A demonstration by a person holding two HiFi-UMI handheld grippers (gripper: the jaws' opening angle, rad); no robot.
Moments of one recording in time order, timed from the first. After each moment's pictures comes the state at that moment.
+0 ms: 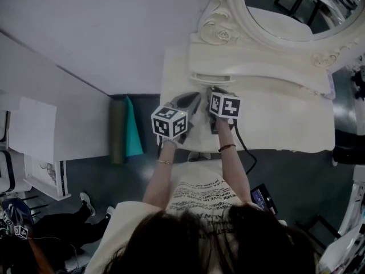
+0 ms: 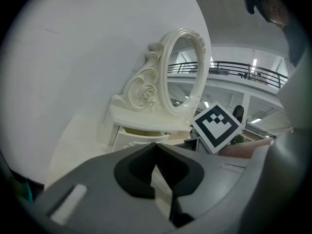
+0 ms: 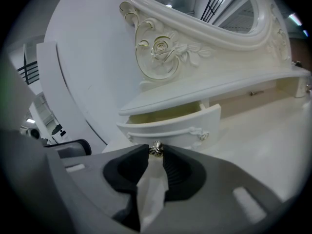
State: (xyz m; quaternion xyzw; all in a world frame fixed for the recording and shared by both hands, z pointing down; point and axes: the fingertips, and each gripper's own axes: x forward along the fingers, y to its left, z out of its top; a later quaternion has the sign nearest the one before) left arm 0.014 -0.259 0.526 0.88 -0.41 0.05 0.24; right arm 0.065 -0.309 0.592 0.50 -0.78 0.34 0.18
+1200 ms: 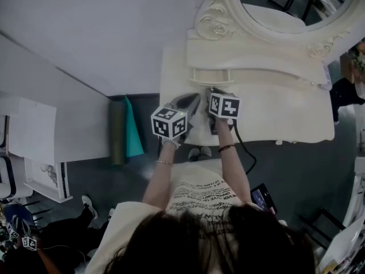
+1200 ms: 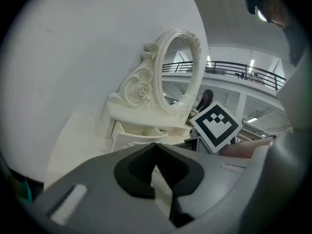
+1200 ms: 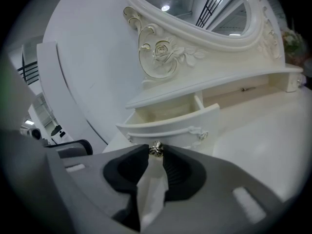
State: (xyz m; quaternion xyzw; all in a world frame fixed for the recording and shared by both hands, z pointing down) left arm 0.015 -0.229 0.526 0.89 -0.39 0.06 0.24; right arm 0.067 -0.276 0.592 0.50 -0.77 0.35 0.18
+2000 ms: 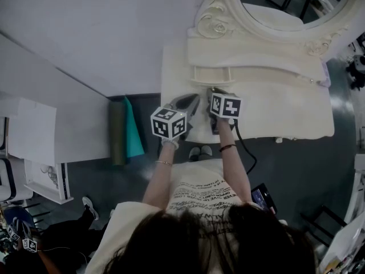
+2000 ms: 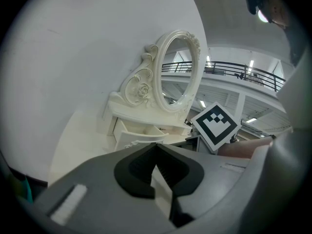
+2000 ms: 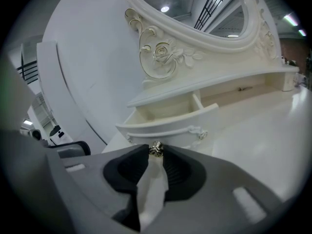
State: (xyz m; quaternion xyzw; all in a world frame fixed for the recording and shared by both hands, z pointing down) left arm 0.008 -0.216 0.528 0.89 -0.39 0.06 0.24; right arm 0.068 -0.265 0.593 0.51 -0.77 0.35 0.18
